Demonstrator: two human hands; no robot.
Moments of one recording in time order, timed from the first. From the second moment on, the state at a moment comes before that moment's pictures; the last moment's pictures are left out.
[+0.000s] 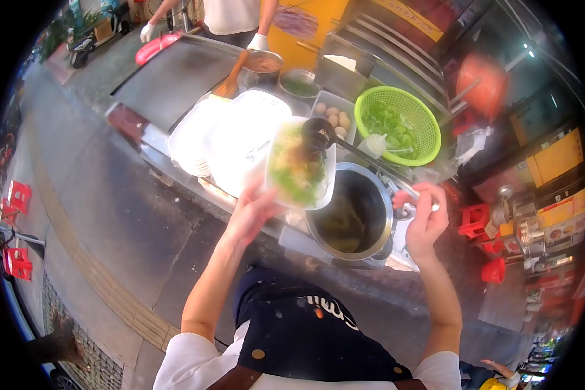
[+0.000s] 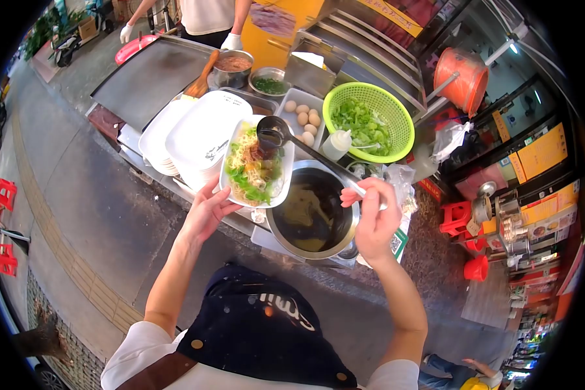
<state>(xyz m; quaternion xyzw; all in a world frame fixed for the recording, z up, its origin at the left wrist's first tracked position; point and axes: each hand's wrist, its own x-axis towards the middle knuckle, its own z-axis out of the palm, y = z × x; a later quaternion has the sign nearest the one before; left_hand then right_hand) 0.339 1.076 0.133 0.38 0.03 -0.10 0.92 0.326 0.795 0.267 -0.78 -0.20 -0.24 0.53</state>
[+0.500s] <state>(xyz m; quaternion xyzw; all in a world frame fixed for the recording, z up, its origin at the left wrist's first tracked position) 0.343 1.081 0.129 0.39 0.04 -0.11 0.91 0.271 0.728 0.208 -0.87 -0.30 -0.27 0.26</state>
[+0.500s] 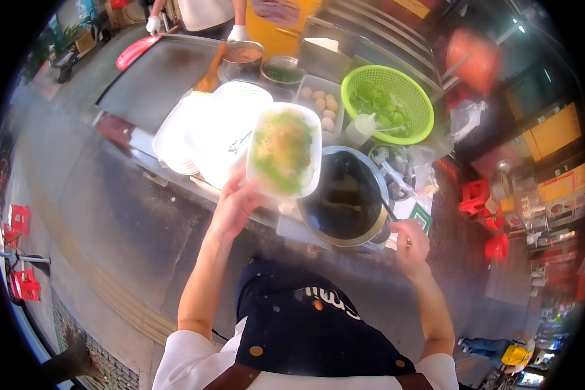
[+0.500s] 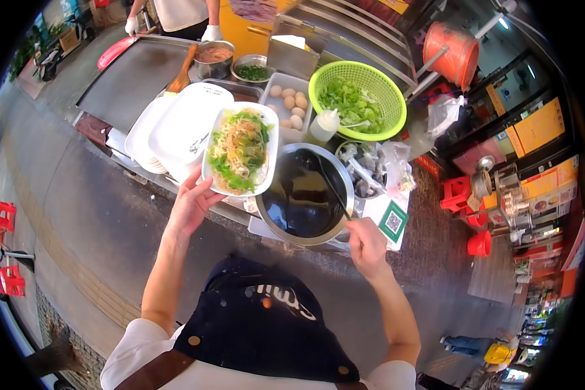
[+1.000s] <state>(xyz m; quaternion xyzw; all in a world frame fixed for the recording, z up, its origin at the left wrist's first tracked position) 0.345 1.081 0.129 0.40 0.05 -0.10 0.91 0.254 0.694 0.193 -0.78 0.11 -0.21 0.58</state>
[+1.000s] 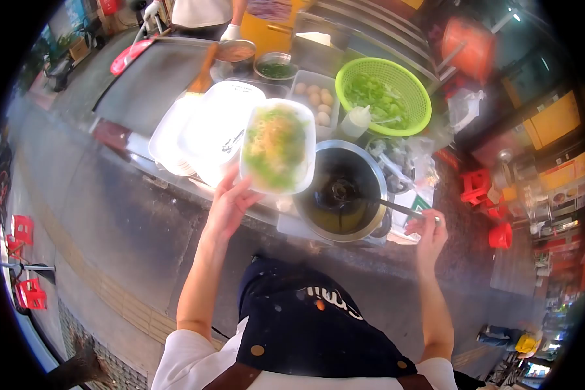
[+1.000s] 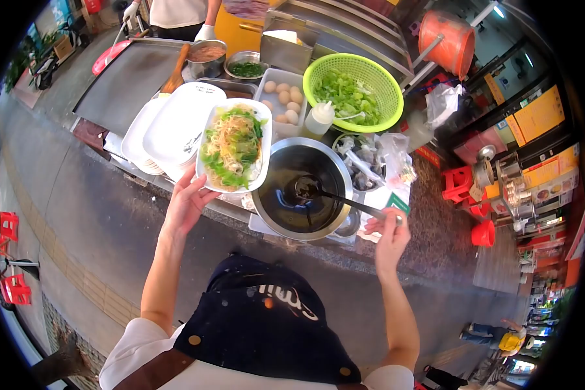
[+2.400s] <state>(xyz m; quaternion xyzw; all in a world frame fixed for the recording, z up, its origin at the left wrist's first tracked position) 0.313 1.045 0.173 0.48 0.05 -0.07 0.87 0.194 0.738 0.109 -0.75 0.08 -0.25 0.60</state>
